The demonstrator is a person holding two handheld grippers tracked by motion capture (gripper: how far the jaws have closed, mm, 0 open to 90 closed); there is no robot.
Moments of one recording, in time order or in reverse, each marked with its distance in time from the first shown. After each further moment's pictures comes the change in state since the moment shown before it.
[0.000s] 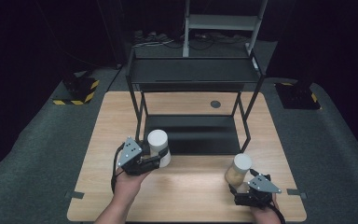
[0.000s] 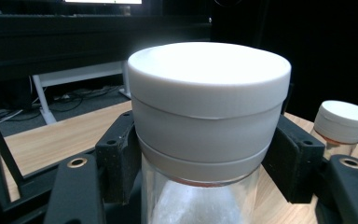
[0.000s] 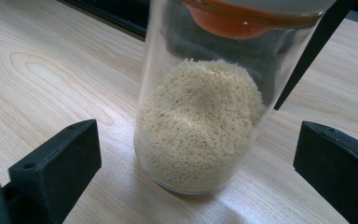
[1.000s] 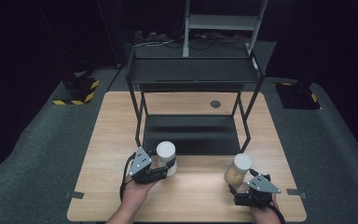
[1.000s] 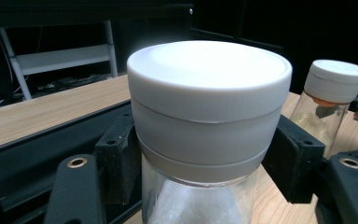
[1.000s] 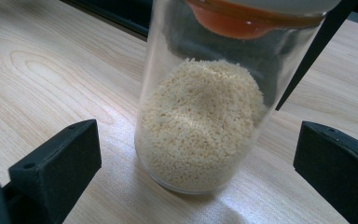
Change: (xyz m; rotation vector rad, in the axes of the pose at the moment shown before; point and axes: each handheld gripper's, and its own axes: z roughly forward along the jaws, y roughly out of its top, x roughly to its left) left arm -0.009 -0.035 0.013 0.049 -0.043 0.005; right arm 0.001 0.001 0.000 0.003 -0.001 -0.006
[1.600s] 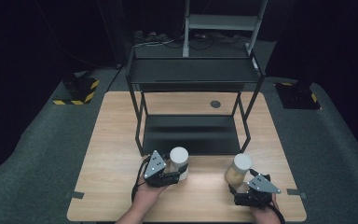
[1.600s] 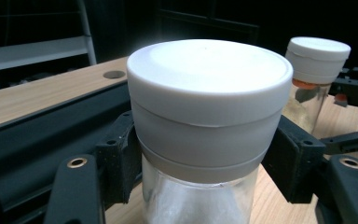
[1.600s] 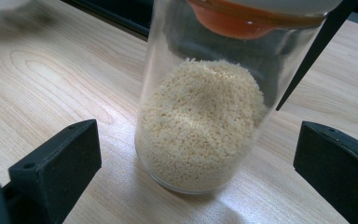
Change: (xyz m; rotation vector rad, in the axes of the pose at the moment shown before) left arm -0.011 -0.010 0.026 0.032 -0.068 0.022; right arm 0.000 0.000 0.000 0.000 0.000 -0.003
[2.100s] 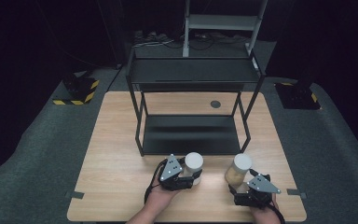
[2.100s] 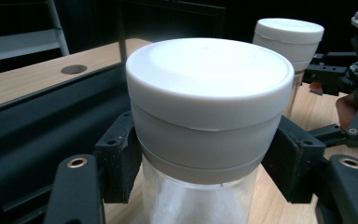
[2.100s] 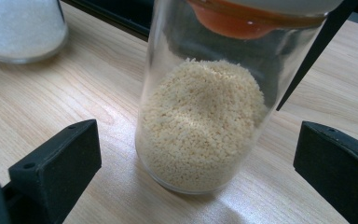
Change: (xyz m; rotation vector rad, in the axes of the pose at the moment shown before) left arm -0.015 -0.001 0.034 0.043 -0.084 0.024; right arm 0.000 0.000 0.000 -0.001 0.001 0.001
